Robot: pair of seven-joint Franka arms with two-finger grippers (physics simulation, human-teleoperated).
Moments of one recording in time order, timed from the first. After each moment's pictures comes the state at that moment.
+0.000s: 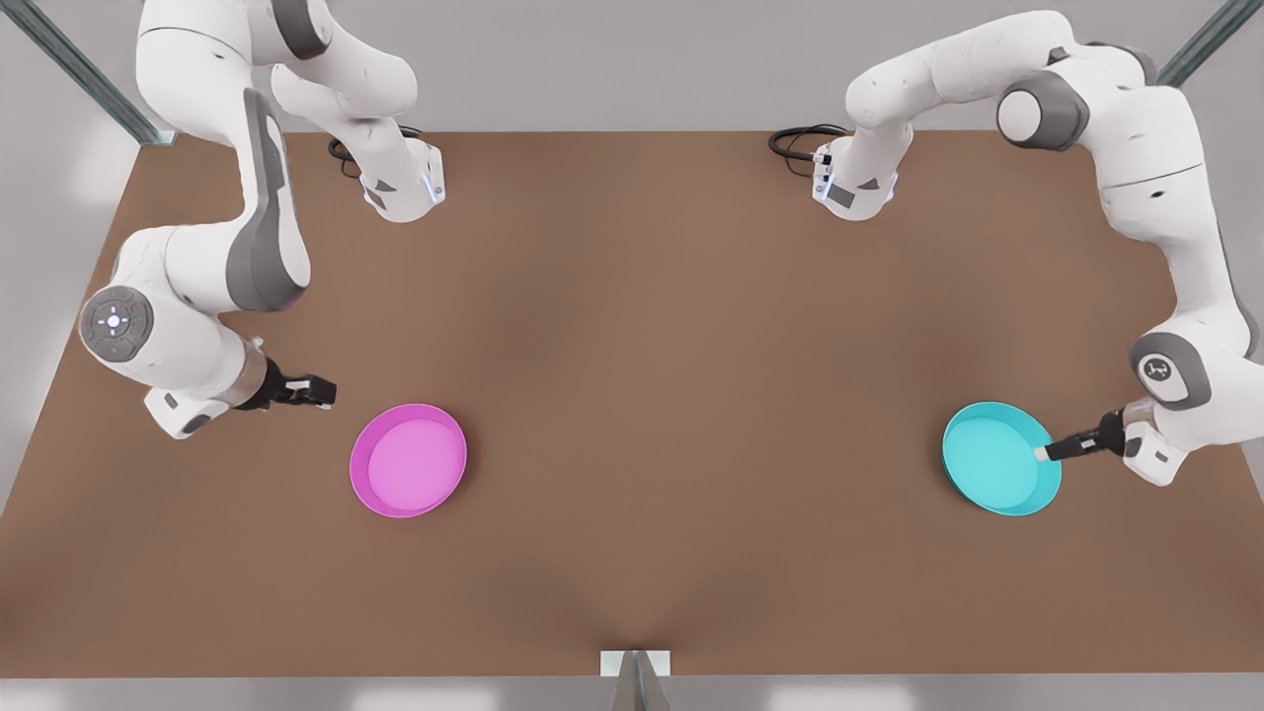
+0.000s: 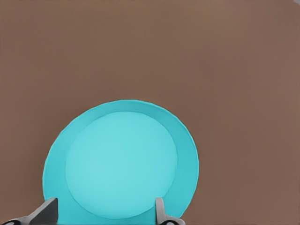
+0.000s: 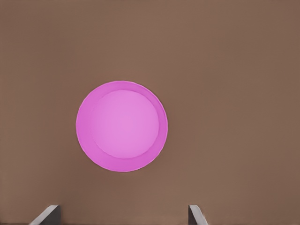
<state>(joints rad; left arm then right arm) 0.50 0.68 -0.10 -1.47 -0.21 1.99 0.20 0.03 0.30 0.05 -1.45 0.01 1.67 0.06</state>
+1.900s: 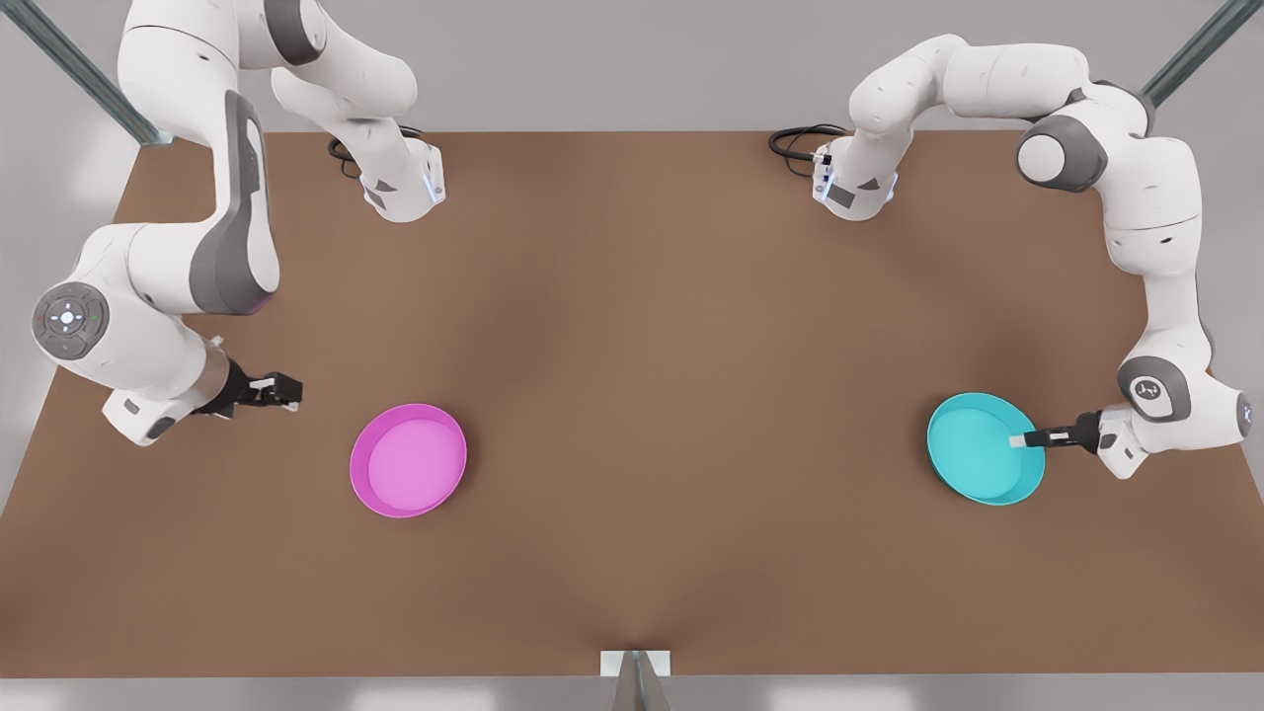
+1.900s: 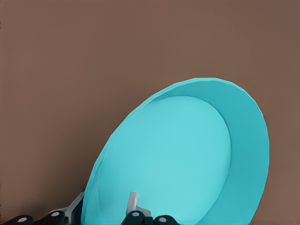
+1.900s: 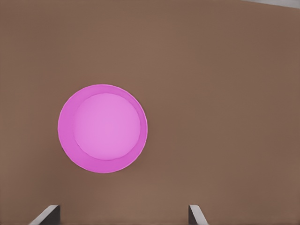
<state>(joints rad) 0.63 0.89 -0.17 -1.39 -0.24 1.92 0.50 -0.01 0.31 0.04 -1.41 -0.03 1.66 -0.10</state>
